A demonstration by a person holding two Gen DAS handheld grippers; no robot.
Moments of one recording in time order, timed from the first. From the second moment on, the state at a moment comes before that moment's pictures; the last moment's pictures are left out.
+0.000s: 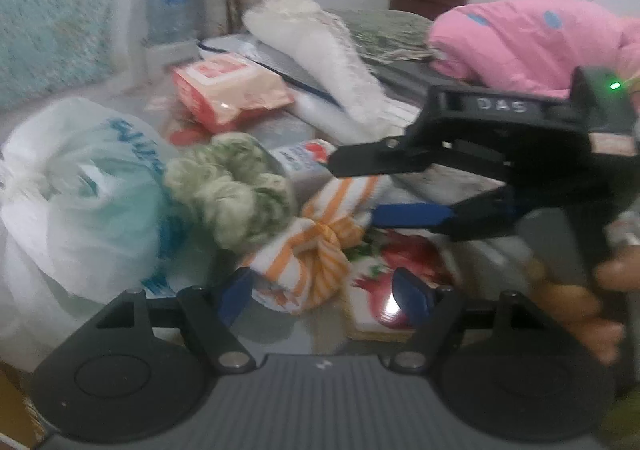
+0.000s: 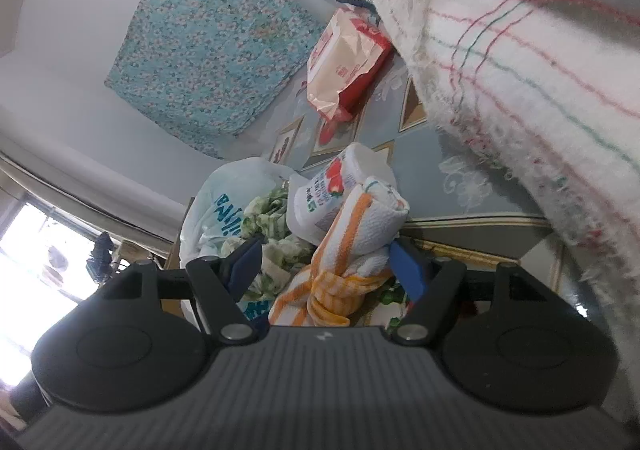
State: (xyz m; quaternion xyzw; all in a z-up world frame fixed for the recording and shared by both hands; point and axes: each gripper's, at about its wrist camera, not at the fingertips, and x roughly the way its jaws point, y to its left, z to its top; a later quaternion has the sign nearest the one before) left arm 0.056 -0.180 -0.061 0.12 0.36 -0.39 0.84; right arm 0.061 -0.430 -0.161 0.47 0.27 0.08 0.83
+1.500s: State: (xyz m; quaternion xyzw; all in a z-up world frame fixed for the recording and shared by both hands) left arm 0.044 -0.193 -0.058 0.11 0.36 -0.46 0.80; right arm 0.039 -0.436 -0.179 0.49 0.30 0.09 0.81
